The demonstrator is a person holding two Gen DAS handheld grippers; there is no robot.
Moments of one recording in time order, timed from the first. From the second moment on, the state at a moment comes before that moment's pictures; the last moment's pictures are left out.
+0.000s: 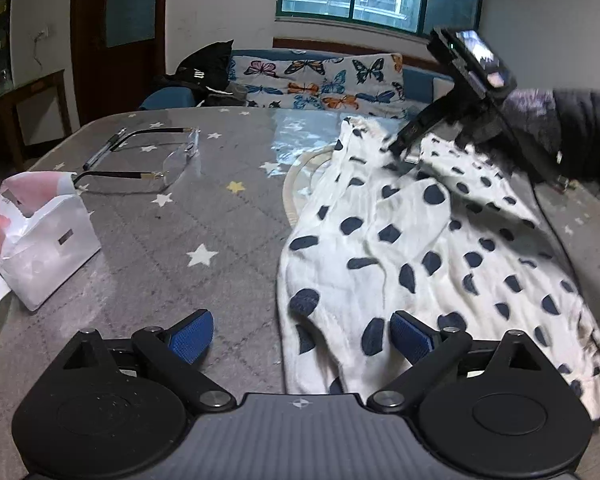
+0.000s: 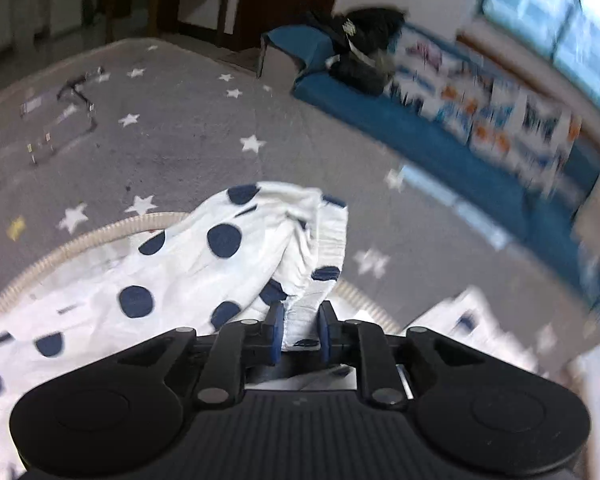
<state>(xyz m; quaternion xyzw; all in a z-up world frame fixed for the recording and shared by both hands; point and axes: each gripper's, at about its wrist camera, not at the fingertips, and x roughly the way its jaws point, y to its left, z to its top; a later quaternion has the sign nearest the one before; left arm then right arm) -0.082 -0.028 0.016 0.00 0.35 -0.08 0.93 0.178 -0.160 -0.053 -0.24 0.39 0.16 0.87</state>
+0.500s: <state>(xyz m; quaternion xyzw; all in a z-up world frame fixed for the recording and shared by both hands) -0.084 -0.030 0.008 0.02 0.36 -0.05 0.93 0.220 -0.154 -0.009 -0.30 0.28 0.06 0.91</state>
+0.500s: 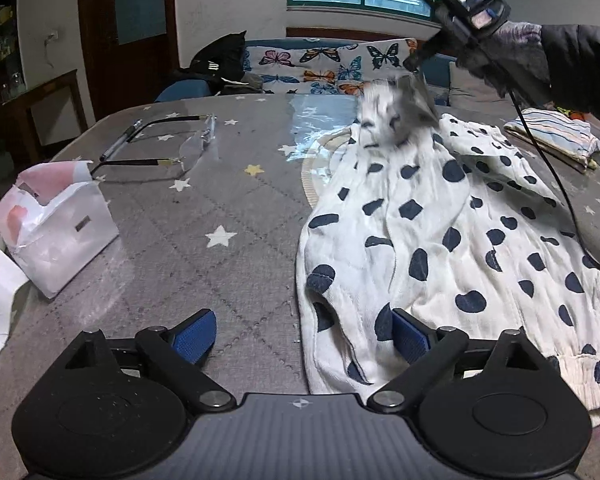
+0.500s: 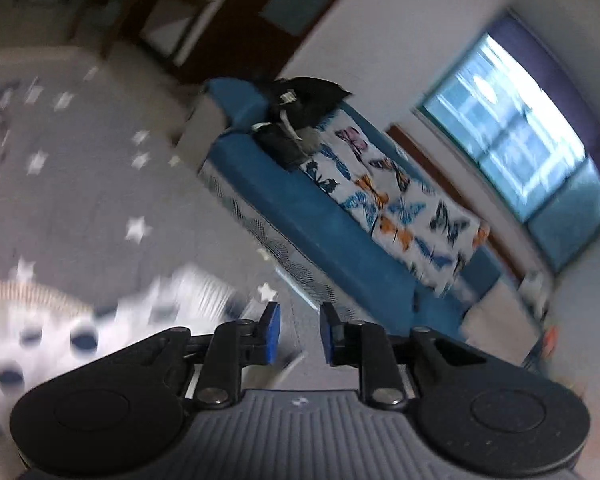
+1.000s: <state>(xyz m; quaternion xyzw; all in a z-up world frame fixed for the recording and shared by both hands) -0.083 -0.028 0.010 0.03 0.37 -0.03 0.93 0.221 -0.163 -0.060 -0.18 0.43 0.19 0.87</state>
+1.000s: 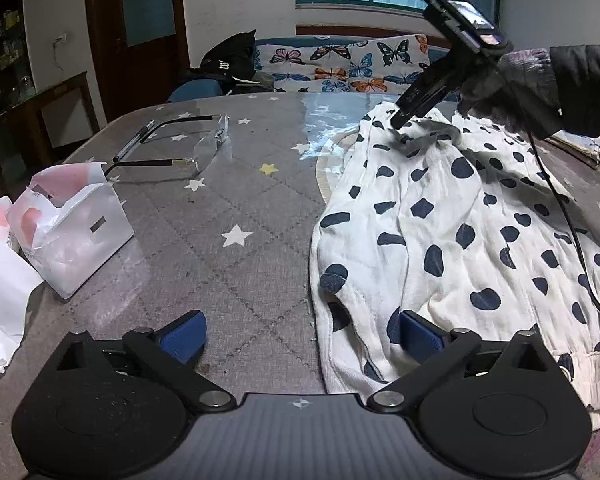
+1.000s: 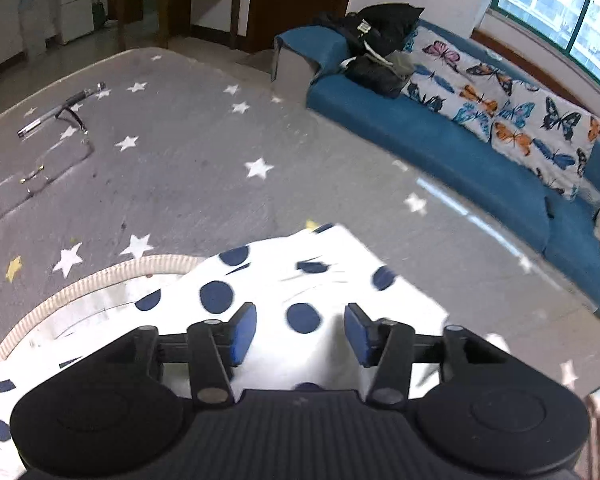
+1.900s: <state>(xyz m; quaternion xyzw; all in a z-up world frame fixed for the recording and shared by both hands) -0.102 -0.019 0.013 0.04 0.38 0.04 0.93 0.250 -0.046 -0.067 -0.18 0.38 0.30 0.86</state>
